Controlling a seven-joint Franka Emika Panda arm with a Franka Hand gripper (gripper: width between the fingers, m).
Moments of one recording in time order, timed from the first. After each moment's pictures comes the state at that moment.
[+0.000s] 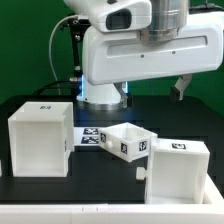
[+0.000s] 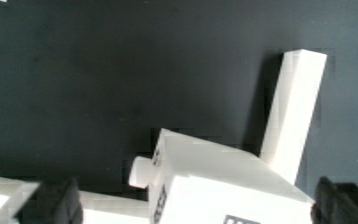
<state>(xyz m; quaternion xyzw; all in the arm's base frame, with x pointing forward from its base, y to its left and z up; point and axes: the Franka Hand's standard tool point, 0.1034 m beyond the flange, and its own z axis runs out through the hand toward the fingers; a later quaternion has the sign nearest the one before) 0.591 0.054 0.157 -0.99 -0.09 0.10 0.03</state>
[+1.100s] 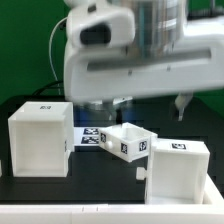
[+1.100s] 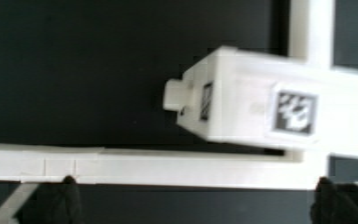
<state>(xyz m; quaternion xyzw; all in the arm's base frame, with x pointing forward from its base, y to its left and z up) 0.672 0.032 0.129 -0.99 -0.01 0.14 0.04</state>
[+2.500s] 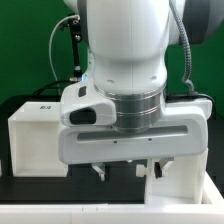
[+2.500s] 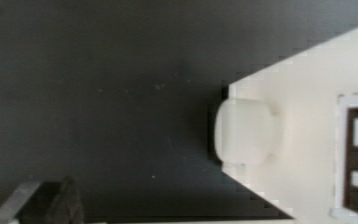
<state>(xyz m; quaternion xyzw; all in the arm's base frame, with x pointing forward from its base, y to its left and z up) 0.636 0.022 0.055 -0.99 0.00 0.14 0.04</state>
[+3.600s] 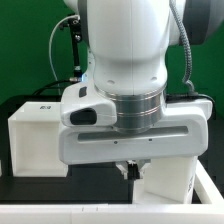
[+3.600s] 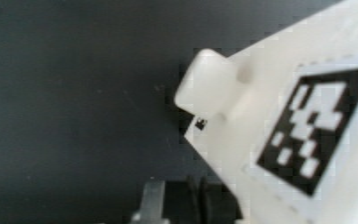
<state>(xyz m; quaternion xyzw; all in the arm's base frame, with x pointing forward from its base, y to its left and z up) 0.635 0.023 0.055 -0.99 0.00 0.14 0.04</state>
